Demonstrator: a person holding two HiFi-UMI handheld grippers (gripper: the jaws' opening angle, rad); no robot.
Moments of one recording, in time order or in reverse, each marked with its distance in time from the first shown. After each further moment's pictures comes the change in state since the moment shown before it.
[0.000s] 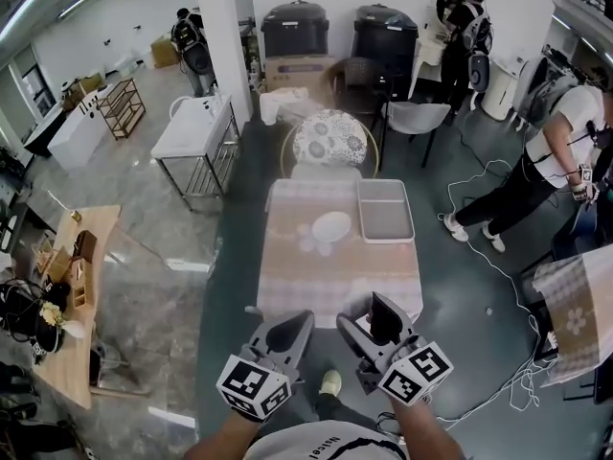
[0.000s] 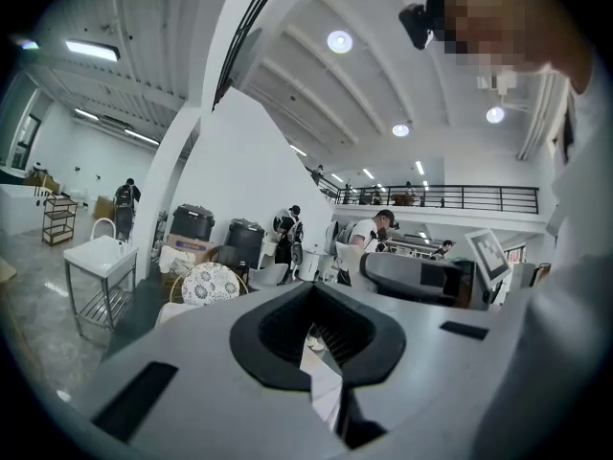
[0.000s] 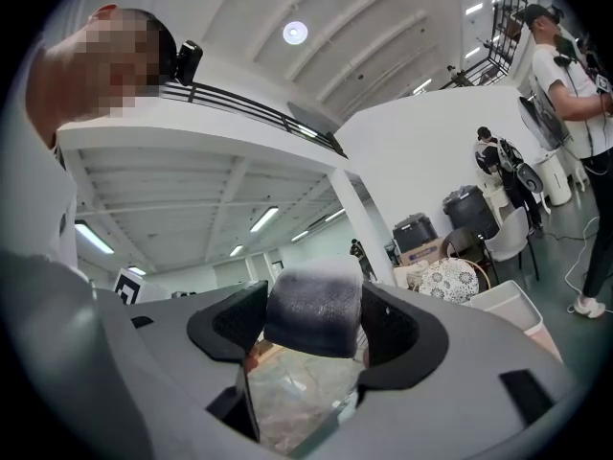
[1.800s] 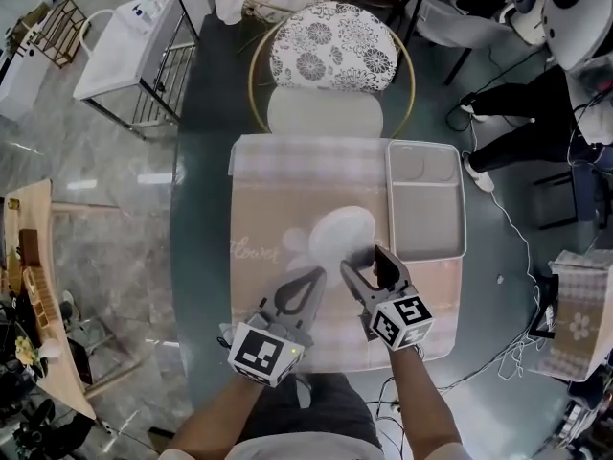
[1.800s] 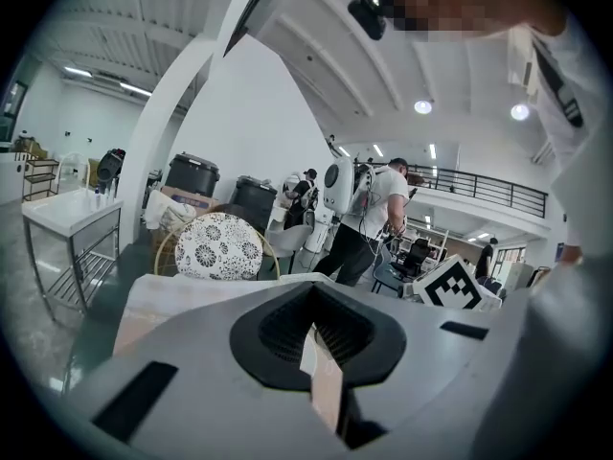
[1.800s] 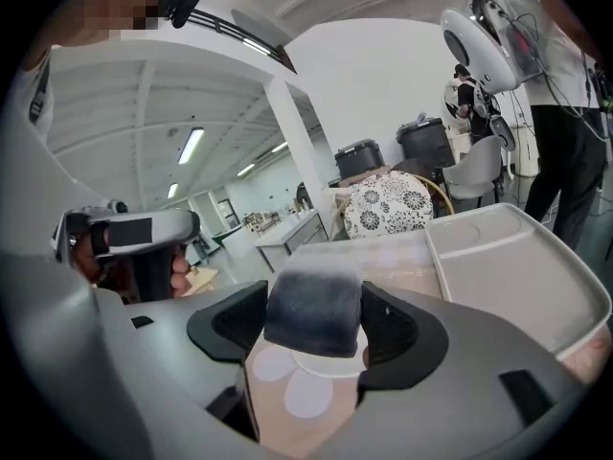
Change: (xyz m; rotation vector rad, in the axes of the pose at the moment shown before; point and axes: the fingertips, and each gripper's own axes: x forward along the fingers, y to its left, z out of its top) left arm 0.313 0.289 -0.156 -0.072 0.168 -0.048; right arm 0.258 -0.388 -0.240 0.034 0.417 -0.300
